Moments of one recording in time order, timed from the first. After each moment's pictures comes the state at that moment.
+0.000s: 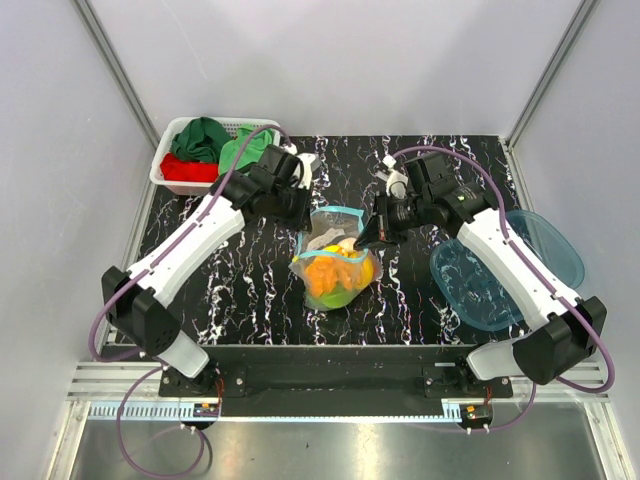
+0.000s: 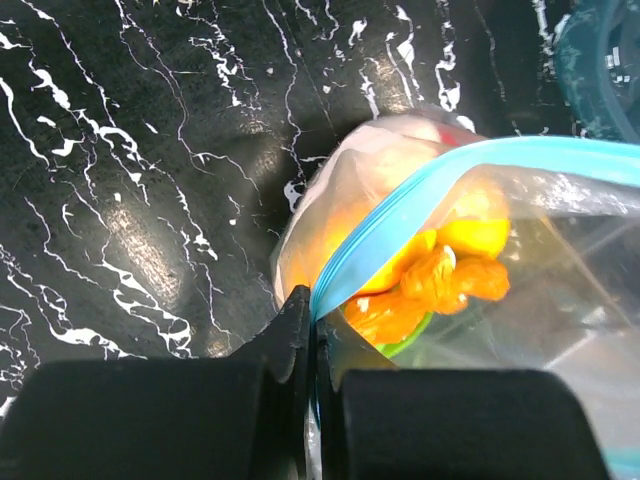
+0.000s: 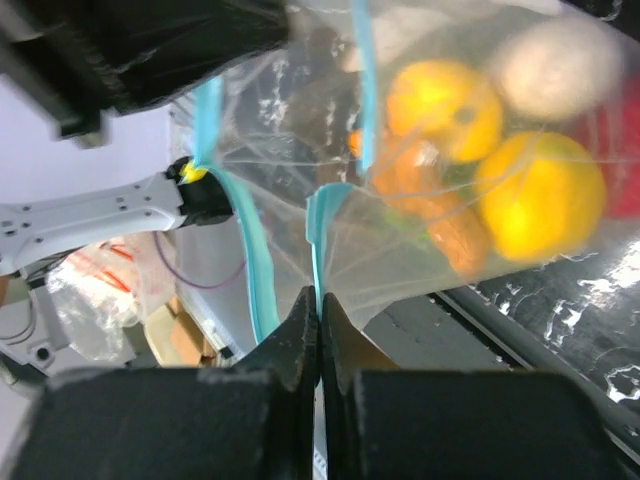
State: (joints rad) left arm -0.61 1.57 1.57 -0.92 0.18 -0.31; right arm 0.48 1.39 1.40 -0.87 -0.67 0.55
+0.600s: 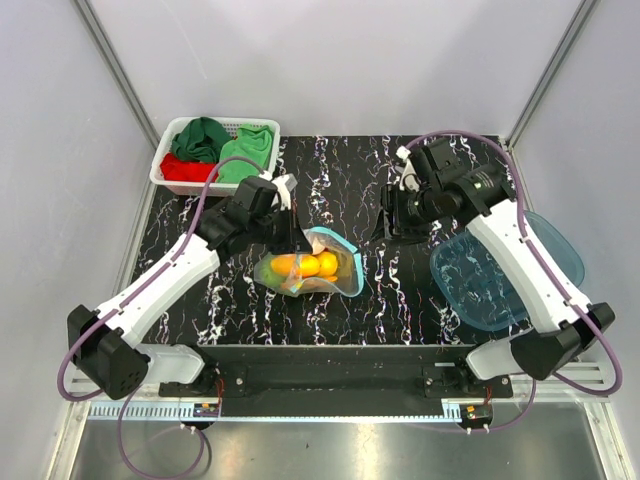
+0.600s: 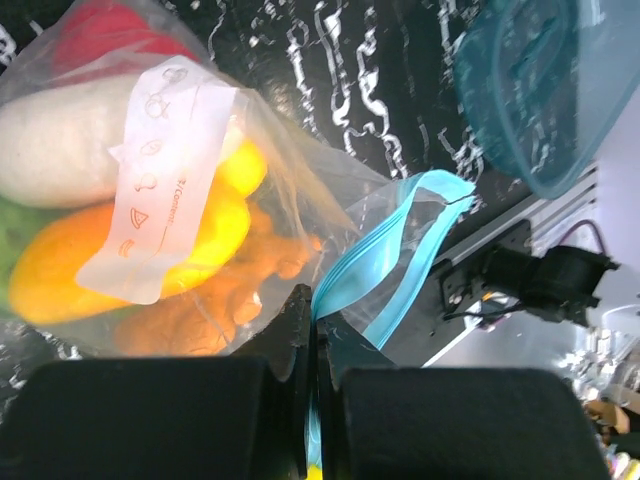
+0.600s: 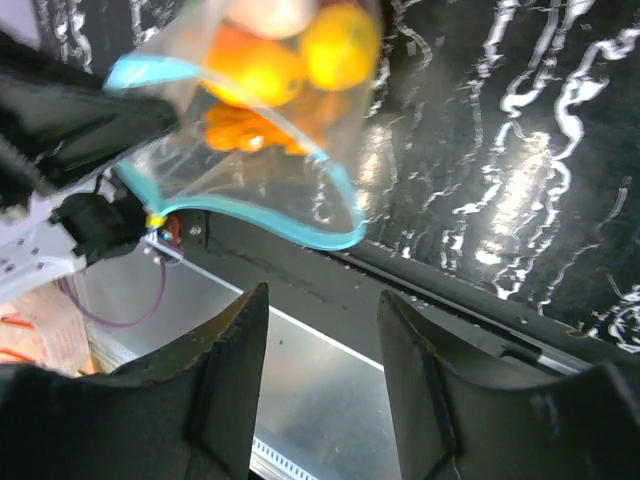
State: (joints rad) left arm -0.61 1.28 1.19 -0.69 0.29 -0.60; right arm 0.50 1.43 1.66 -1.25 -0.31 0.49
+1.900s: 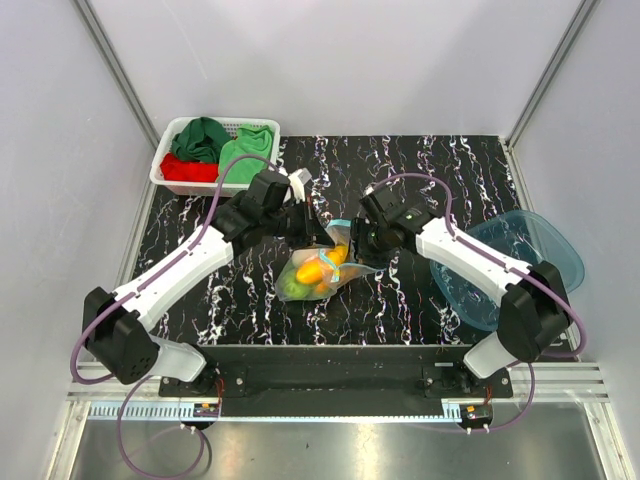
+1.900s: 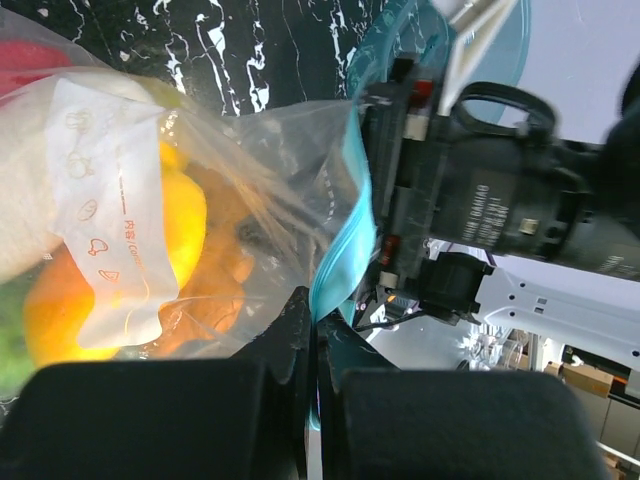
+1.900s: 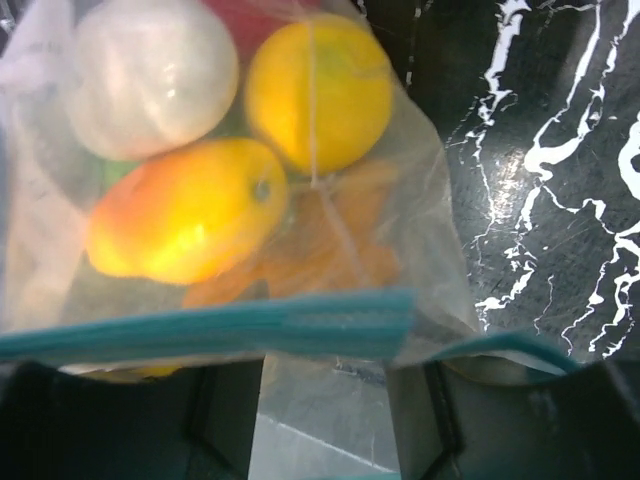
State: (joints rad) left arm -0.64 1.38 1.22 -0.52 0.43 -0.78; right arm 0.66 1.54 1.22 -0.73 -0.15 0.73
